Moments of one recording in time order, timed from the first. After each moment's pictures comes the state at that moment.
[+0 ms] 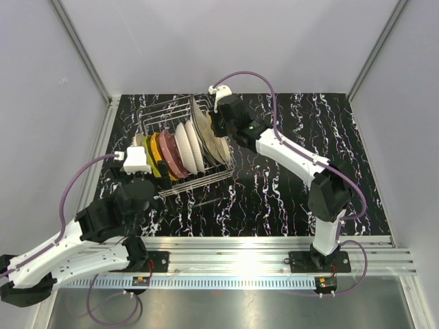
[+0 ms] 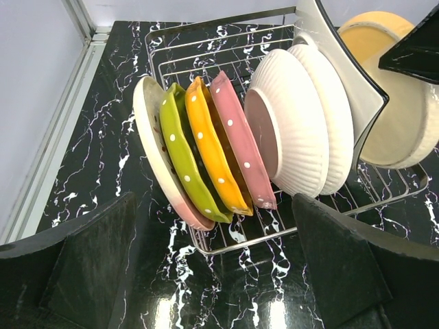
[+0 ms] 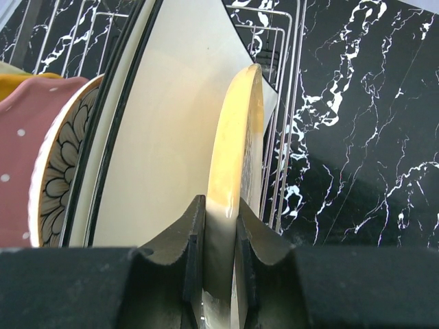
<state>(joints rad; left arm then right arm) -1.06 0.64 0.89 -0.69 -1.05 -0.40 0.73 1.87 1.68 -0.31 0.16 0.19</state>
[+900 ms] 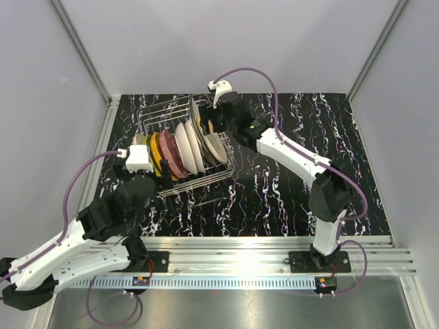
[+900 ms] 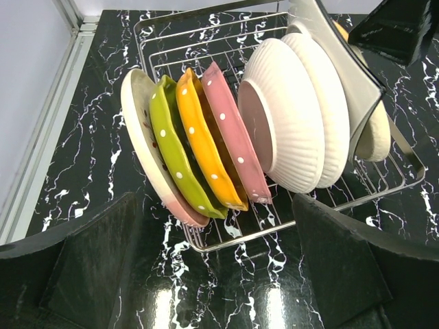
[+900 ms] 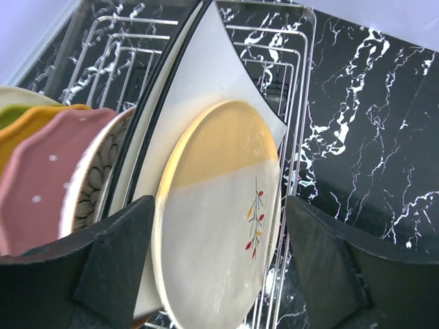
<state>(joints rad) -1.00 0.65 0.89 -0.69 -0.97 -0.39 0.73 1.89 1.71 -0.24 0.15 0.18</state>
